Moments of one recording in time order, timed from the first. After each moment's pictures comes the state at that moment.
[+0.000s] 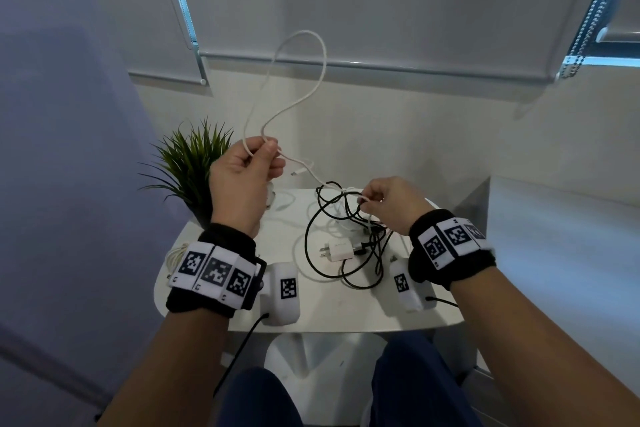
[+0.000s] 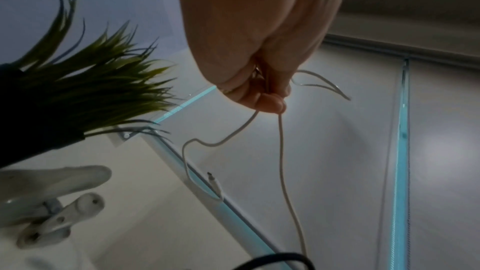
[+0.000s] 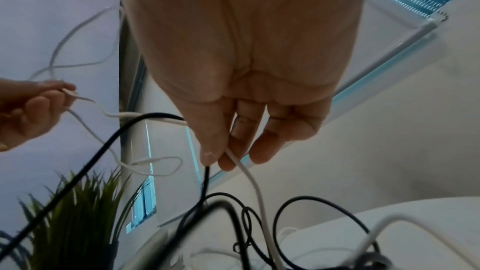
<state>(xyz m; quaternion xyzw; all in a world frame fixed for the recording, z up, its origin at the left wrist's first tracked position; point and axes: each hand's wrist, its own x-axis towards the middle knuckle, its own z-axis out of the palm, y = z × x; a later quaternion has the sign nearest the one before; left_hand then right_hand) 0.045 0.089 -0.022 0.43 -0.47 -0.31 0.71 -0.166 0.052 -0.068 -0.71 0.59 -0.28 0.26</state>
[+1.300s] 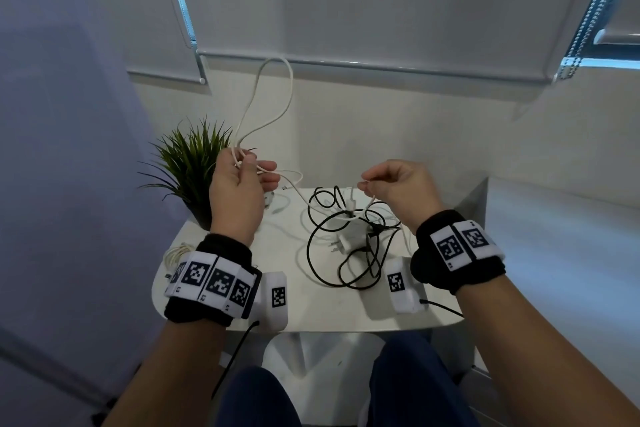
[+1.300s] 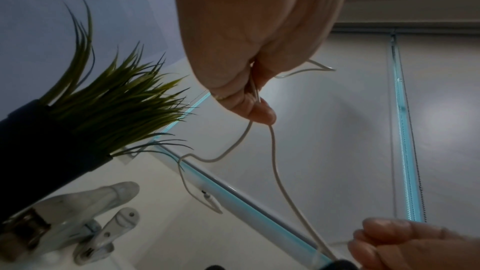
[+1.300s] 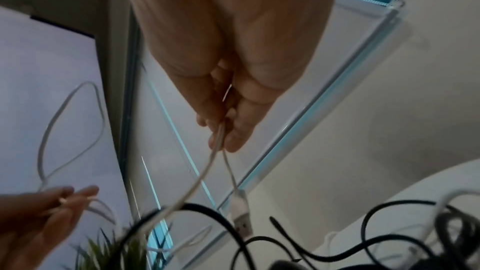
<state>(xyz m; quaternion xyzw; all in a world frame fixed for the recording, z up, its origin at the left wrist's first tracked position) 0.052 0.091 -0.037 0.50 -0.48 -0.26 0.67 -0.163 0.064 -0.056 -0.56 0.51 -0.53 0.38</state>
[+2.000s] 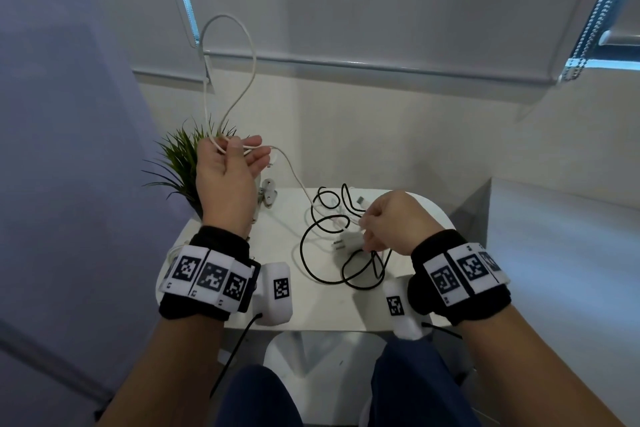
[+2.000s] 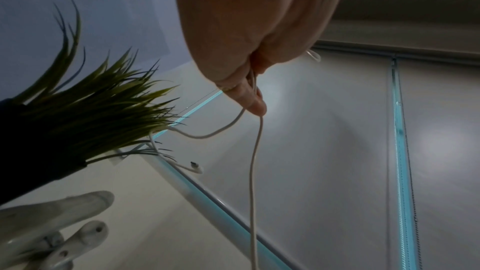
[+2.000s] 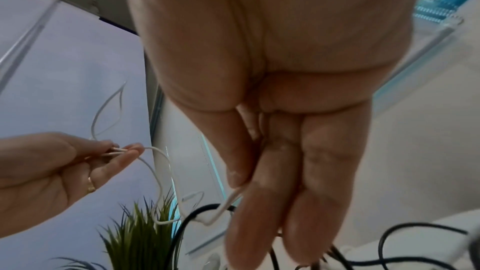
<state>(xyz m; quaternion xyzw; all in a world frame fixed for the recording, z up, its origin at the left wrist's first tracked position) 0.053 0.096 -0.017 0.42 -0.41 -0.30 0.75 -0.151 0.100 -0.053 -0.64 0.63 -0.26 0.36</state>
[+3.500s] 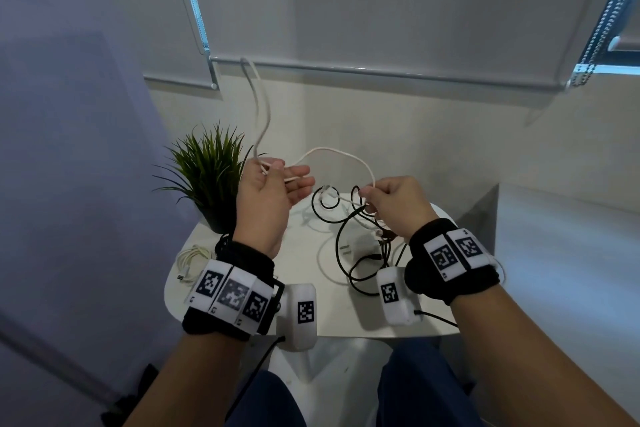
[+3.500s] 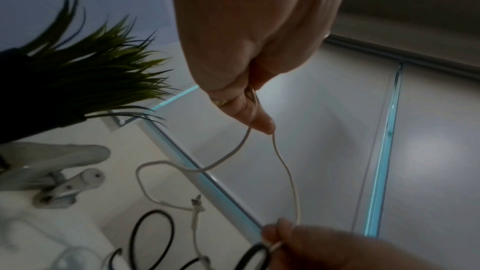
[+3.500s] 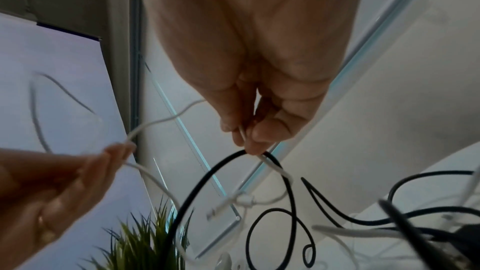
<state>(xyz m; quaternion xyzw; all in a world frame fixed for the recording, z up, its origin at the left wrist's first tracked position) 0.031 0.105 -0.027 0.40 -0.41 -0.42 0.70 -0.144 0.059 -0.063 -0.58 0.58 -0.45 0.36</state>
